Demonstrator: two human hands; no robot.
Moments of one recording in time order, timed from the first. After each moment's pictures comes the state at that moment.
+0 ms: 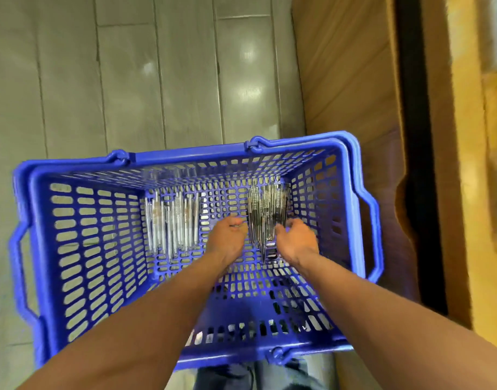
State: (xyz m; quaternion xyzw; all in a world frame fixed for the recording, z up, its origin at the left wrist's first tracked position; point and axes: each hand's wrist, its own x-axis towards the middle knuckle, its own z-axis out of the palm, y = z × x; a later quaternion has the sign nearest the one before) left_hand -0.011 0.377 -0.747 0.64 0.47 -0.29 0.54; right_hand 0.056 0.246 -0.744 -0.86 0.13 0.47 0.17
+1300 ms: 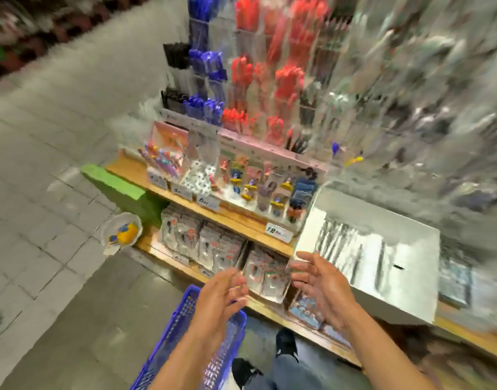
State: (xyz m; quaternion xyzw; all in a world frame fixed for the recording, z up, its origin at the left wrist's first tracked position) left_hand 0.000 0.212 -0.021 0.60 0.17 -0.40 0.67; right_hand -0.091 0.010 0.003 -0.45 0.42 -0.03 0.79
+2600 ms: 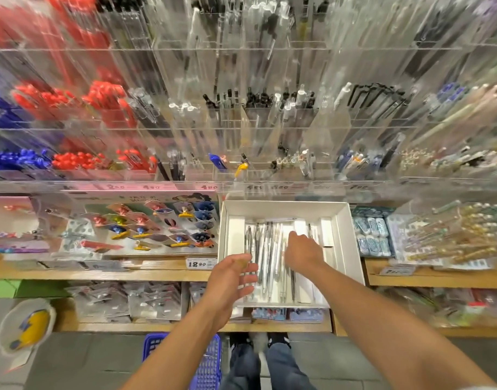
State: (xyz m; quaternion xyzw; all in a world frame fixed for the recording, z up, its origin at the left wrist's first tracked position) left_hand 0.015 -0.016 -0.011 0.68 0.00 -0.57 0.46; right_hand -0.102 -0.176 -0.095 -0.81 0.50 0.23 0.20
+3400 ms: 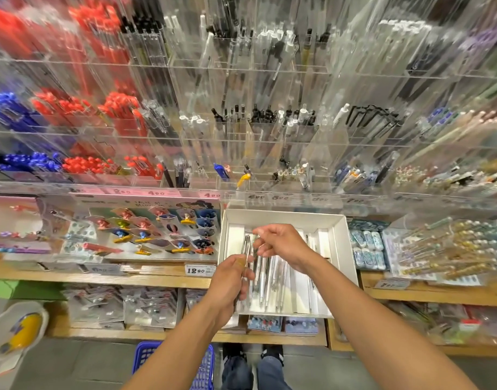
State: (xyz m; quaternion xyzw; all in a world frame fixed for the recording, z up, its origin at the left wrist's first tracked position) left_hand 0.013 -0.029 -0.007 0.67 -0.04 -0.57 0.47; right_hand -0.071 -0.180 -0.048 -0.57 0.43 -0.05 0.70
